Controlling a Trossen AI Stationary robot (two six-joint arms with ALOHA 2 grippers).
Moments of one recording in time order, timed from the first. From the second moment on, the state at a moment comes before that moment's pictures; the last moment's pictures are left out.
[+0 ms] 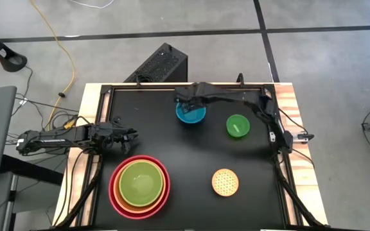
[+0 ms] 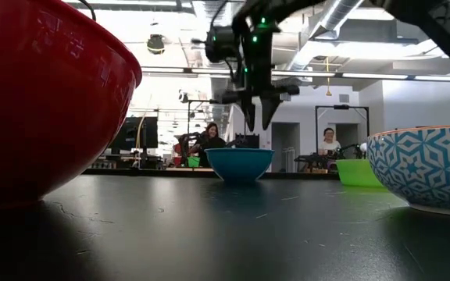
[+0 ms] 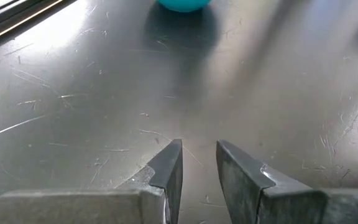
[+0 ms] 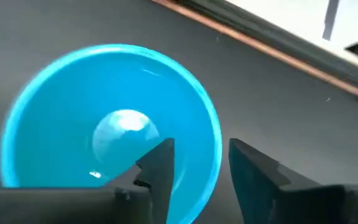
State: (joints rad) left arm 0.11 0.24 0.13 -0.40 -0.24 -0.24; right arm -0.30 2.10 1.95 -1.24 0.46 0.86
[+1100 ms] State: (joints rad) left arm 0.11 0.24 0.13 -0.40 -0.24 -0.24; right arm -0.44 2.06 1.65 -0.95 0.20 0.74
